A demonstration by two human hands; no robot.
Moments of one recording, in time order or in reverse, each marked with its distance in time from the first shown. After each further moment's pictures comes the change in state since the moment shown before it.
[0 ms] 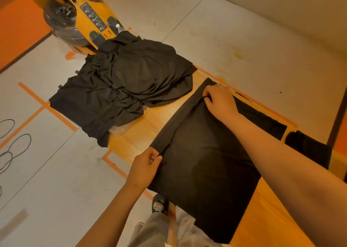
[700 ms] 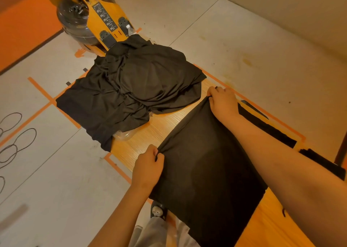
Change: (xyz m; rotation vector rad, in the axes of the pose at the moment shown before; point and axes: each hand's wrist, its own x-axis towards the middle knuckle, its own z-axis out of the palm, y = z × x) left_hand 0.021 0.014 0.004 0.025 0.172 -0.030; right_hand 0.040 -0.003 0.018 -0.208 -0.079 0.033
